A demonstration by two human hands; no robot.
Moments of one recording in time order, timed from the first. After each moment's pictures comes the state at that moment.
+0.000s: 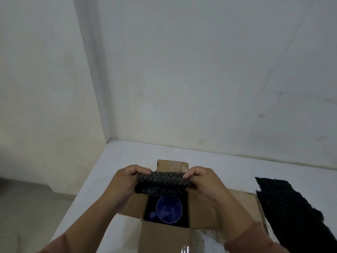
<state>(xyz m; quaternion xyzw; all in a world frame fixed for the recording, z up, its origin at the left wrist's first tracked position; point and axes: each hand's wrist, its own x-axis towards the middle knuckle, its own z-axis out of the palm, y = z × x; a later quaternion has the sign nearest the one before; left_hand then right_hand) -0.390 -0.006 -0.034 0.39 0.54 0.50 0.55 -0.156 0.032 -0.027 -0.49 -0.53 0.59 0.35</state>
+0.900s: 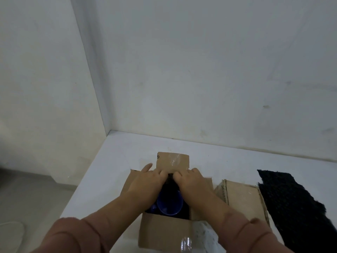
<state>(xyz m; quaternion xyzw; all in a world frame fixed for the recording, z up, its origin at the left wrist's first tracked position) -0.349 0.003 -0.065 0.82 0.57 -0.03 0.03 -0.179 0.024 -0.068 -0.44 -0.89 -0.06 0.04</state>
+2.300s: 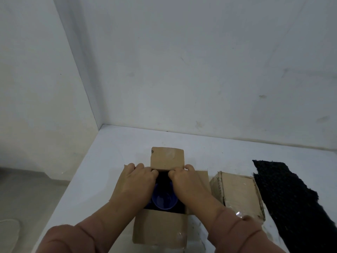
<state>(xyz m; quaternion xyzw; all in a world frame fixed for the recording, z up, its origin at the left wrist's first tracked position) -0.352 -0.001 -0.089 0.79 0.61 -0.02 0.00 -0.184 0.021 -0.081 -0.50 -0.87 0.02 0.00</state>
